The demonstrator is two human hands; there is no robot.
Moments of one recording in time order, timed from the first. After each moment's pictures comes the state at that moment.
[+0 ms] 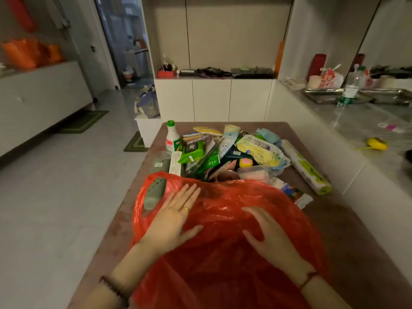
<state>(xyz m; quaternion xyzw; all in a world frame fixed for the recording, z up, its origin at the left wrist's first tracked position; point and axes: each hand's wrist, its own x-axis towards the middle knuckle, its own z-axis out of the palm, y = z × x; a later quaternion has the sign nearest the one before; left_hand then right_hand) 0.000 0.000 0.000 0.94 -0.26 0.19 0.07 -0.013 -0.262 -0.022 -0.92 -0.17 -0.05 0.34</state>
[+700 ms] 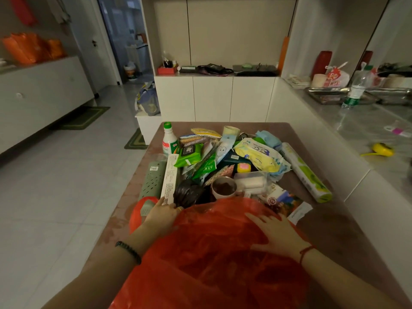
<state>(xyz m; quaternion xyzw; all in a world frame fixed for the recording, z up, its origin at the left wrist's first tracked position) 0.066 0.000 -0.010 0.97 -0.15 -0.13 -0.16 0.055 -0.311 -0.036 -0.97 -0.21 0.16 0.01</state>
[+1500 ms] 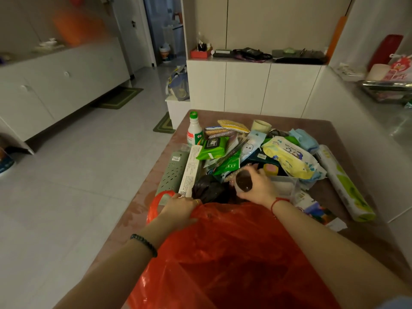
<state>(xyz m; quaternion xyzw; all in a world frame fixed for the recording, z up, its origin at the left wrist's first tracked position) 0.068 -0.005 0.005 0.99 -0.09 -0.13 -0.07 0.180 -0.219 -0.010 -0.97 -0.12 0.08 0.20</state>
